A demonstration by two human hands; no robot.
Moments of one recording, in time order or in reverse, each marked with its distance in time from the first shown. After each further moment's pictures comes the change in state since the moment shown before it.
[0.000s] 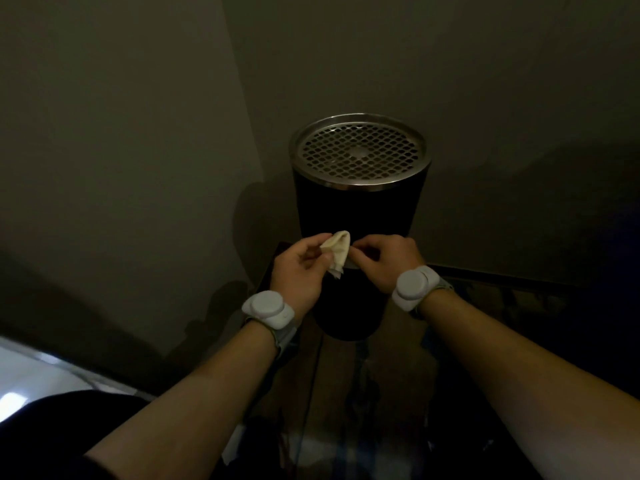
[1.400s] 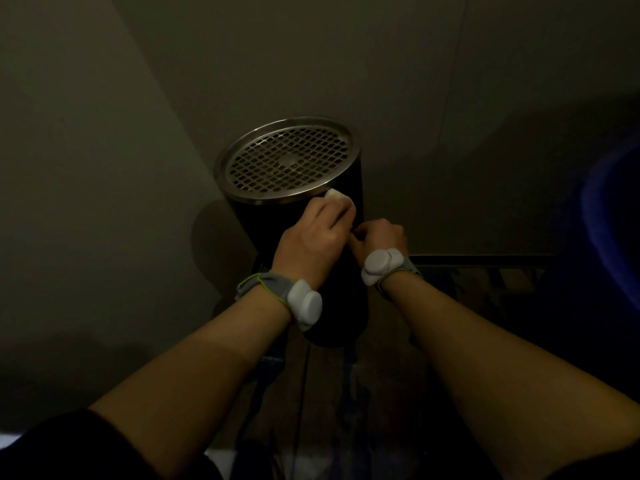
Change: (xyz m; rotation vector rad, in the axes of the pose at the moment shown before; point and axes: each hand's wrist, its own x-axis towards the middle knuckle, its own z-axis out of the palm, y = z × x) left_hand 0.036 0.062 0.107 1.299 -0.179 0.972; right_hand 0.044 0.095 -0.022 -0.012 0.086 0.374
